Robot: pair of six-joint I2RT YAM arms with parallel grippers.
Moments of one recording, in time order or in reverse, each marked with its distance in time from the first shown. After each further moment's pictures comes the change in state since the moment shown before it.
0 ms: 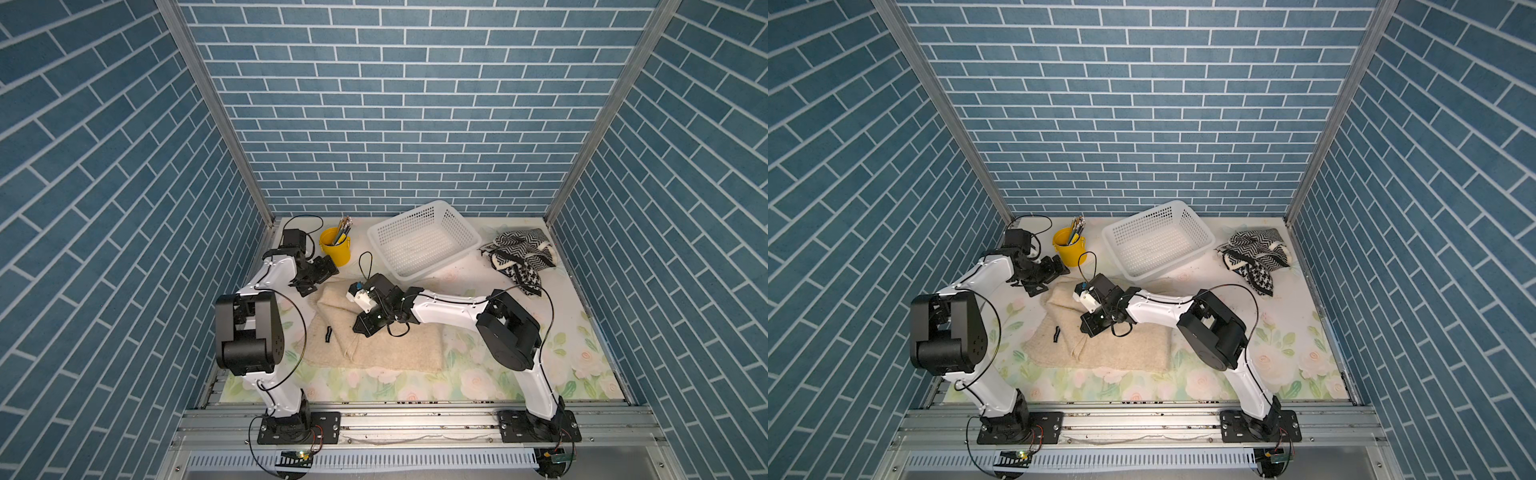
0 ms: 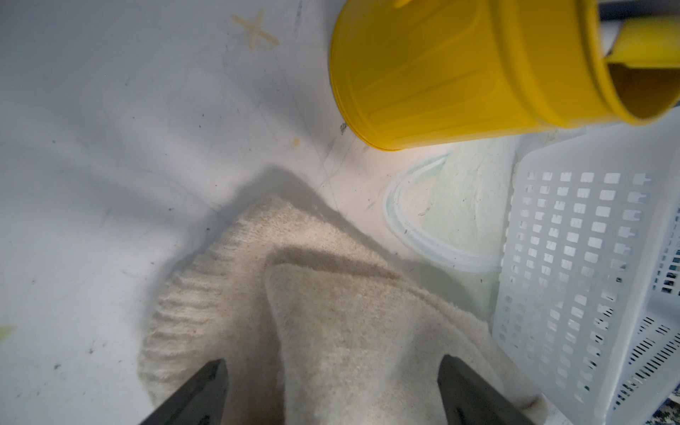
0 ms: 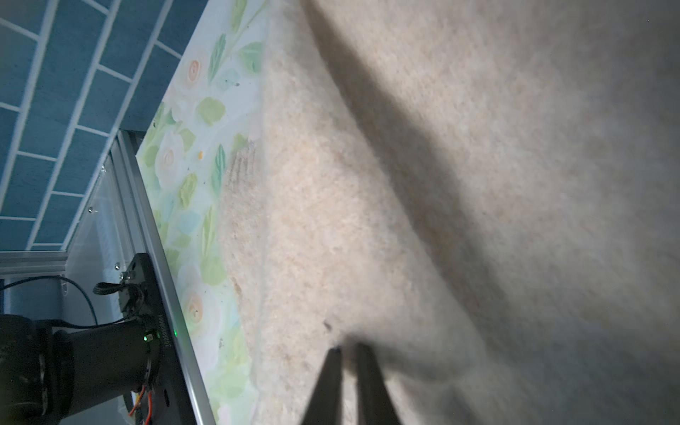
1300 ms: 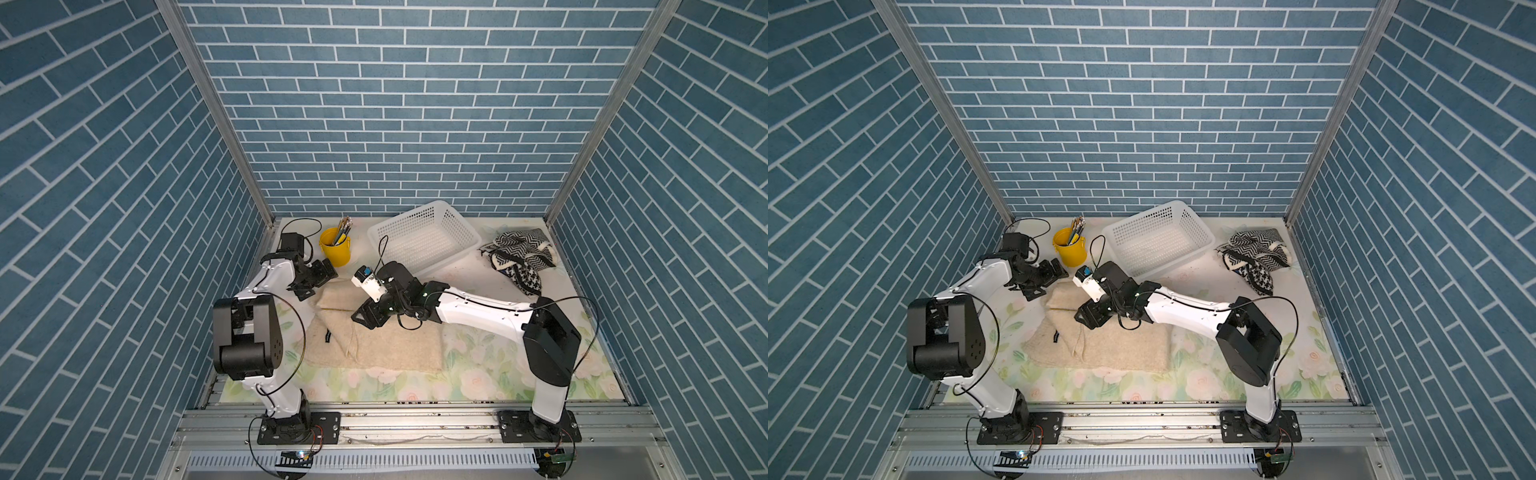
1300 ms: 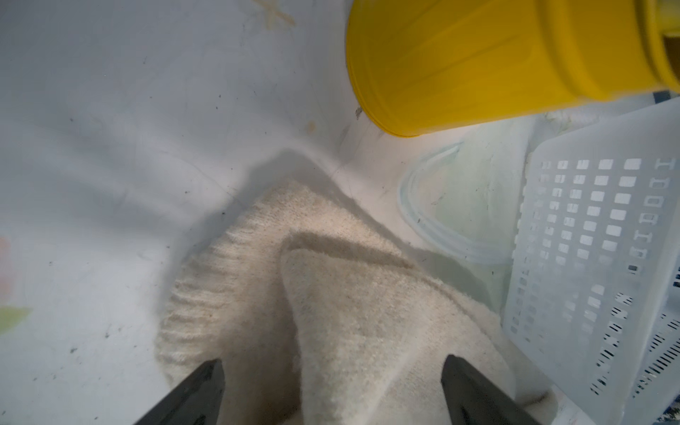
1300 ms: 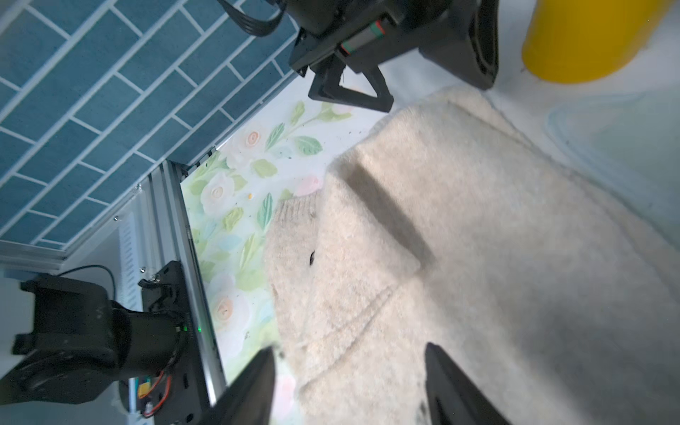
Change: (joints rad) left arm 0.015 -0.030 -0.051 0.008 0.002 0.014; right arm -0.017 -0.183 -0.032 0.029 0.078 -0.146
